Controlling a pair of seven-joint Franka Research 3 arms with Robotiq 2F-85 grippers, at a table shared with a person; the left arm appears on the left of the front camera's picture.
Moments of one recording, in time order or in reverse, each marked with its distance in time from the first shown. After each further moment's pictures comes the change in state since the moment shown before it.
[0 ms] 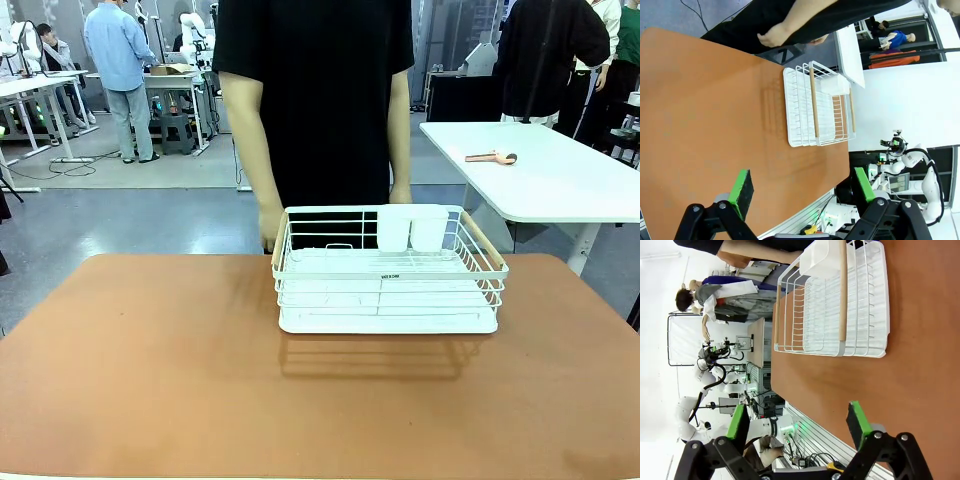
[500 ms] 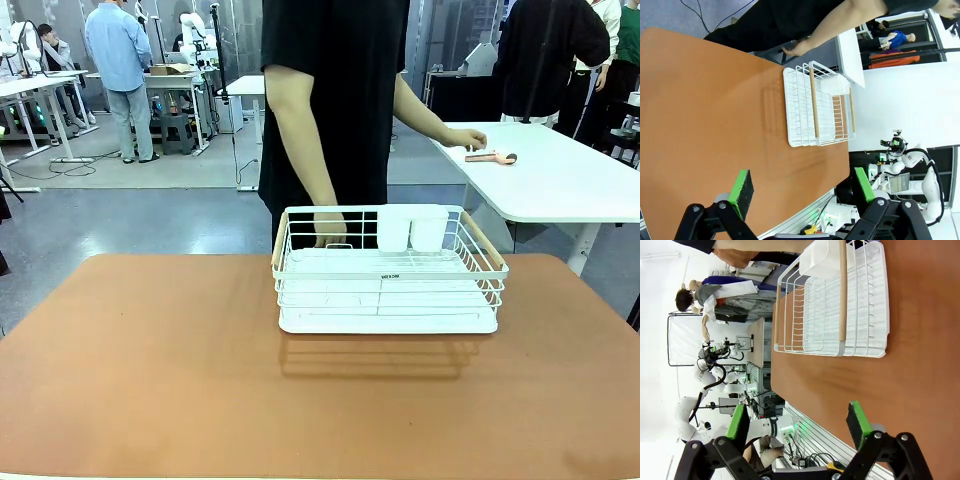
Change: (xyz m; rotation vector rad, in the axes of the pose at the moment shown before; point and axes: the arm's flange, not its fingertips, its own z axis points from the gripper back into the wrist) left arm 0.000 0.000 0.000 0.000 0.000 0.000; right arm 0.000 0.000 0.000 0.000 -0.001 0.000
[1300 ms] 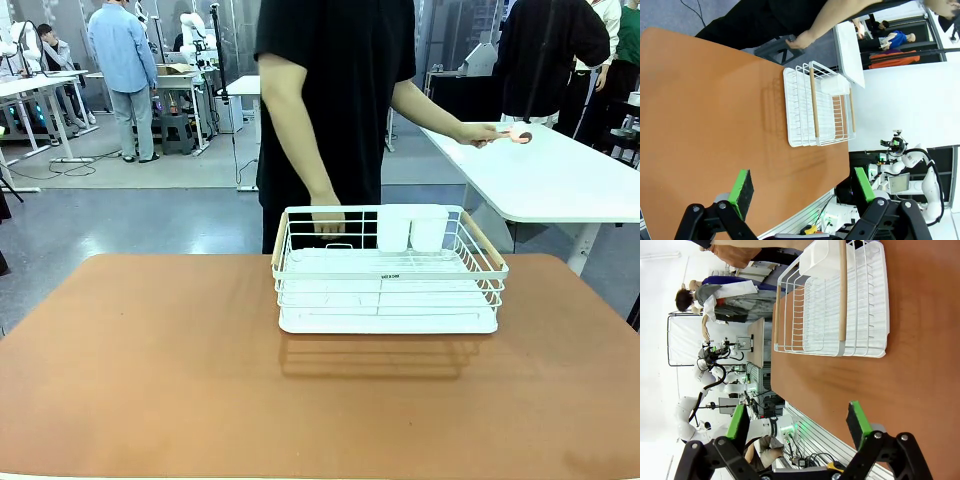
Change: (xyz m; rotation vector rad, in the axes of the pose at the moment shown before) left arm 0.000 0.000 0.000 0.000 0.000 0.000; right arm 0.000 0.000 0.000 0.000 0.000 0.000
